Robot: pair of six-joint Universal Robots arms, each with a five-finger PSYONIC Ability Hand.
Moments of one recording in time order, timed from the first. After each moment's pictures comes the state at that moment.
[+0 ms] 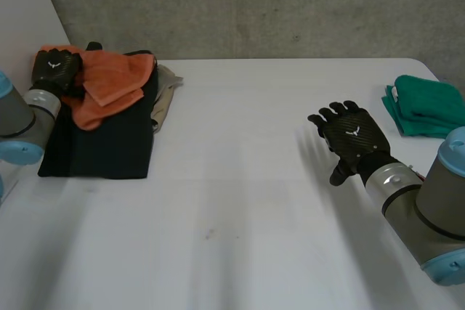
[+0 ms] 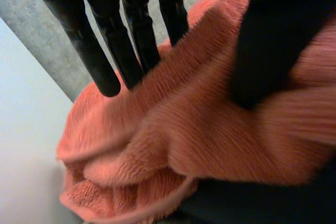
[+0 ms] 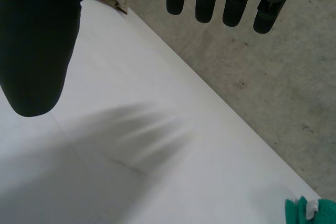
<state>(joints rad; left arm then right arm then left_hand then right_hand) 4.74 -2.69 -0.62 3.43 -1.31 3.46 1.87 -1.21 1.81 -0.44 1.34 2.68 1.00 0.99 0.98 0.99 0.76 0.23 0.21 0.21 0.21 0.05</state>
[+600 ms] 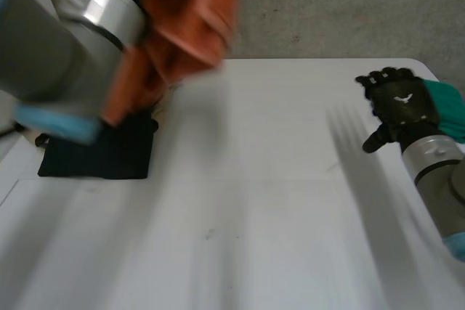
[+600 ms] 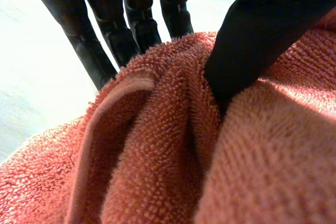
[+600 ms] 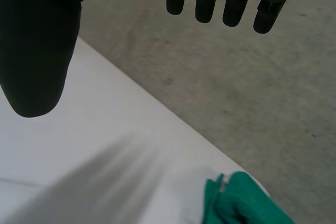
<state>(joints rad) 4.15 -1.94 -1.08 3.47 -1.46 3.11 1.77 -1.32 1.78 -0.45 1.45 2.81 1.08 1.19 1.19 1.20 0.95 0.23 0.21 0.21 0.21 0.05</state>
